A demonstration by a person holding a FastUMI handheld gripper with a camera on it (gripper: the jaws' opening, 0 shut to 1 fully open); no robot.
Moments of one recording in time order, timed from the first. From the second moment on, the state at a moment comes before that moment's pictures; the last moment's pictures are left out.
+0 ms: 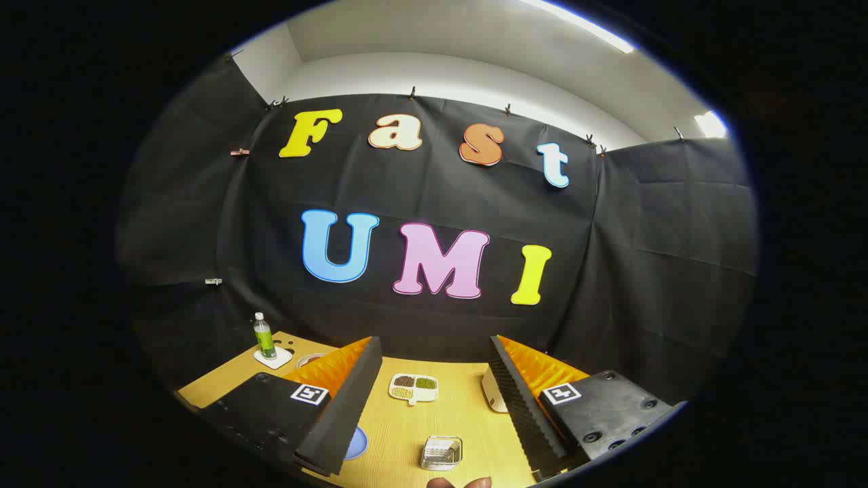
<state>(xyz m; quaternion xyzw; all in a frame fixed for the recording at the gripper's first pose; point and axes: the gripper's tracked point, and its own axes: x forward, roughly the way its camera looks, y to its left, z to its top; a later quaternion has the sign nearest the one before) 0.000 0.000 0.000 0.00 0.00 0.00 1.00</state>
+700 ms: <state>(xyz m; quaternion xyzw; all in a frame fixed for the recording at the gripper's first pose) 0.004 -0.009 -0.004 0.00 0.00 0.00 1.00</state>
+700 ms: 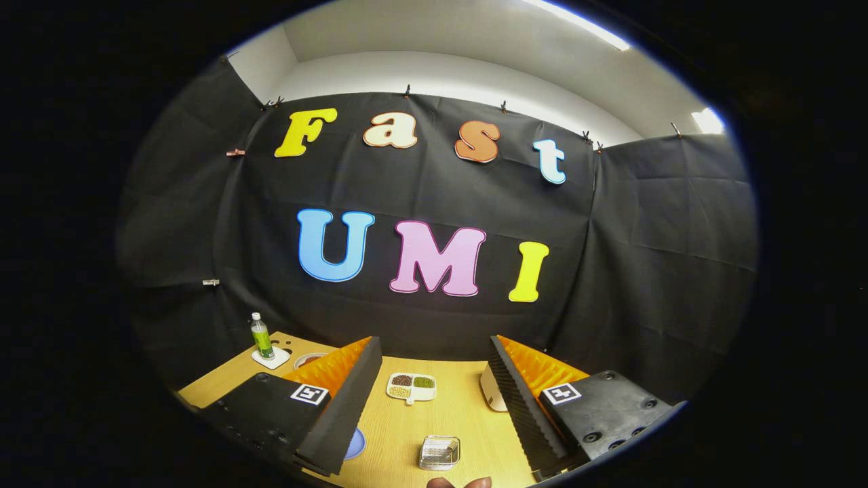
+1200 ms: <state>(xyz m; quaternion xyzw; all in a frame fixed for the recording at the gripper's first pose) 0.008 -0.010 -0.006 0.01 0.01 0.00 1.00</state>
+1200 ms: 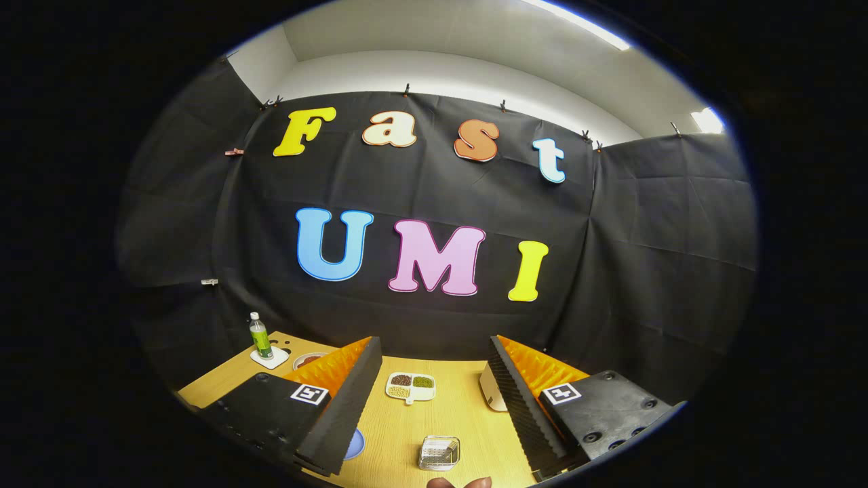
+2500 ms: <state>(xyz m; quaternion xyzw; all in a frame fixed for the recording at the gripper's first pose) -0.013 0.145 -0.211 0.07 0.37 0.18 0.91</state>
